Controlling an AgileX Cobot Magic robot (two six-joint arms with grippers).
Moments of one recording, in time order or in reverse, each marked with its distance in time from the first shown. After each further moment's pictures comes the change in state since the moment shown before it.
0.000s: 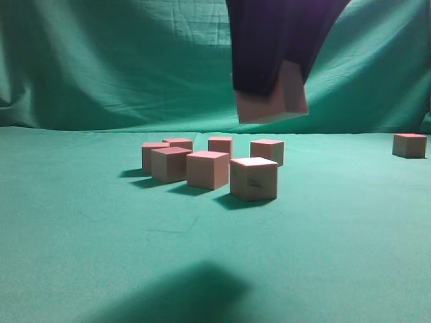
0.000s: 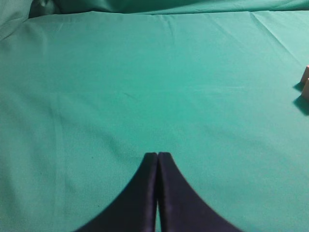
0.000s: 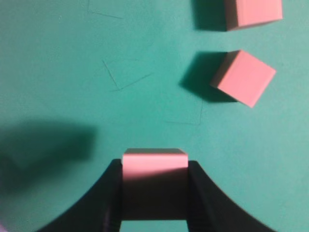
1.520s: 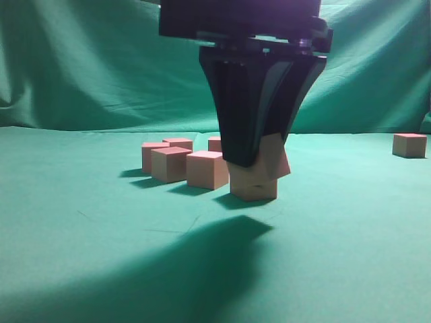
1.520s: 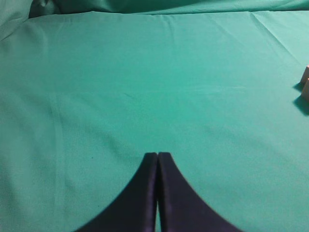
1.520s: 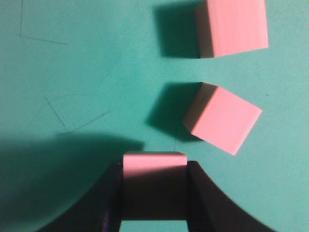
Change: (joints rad) left arm 0.000 0.000 0.000 0.000 0.000 0.000; right arm 0.000 0.140 0.000 -0.118 -0.137 0.082
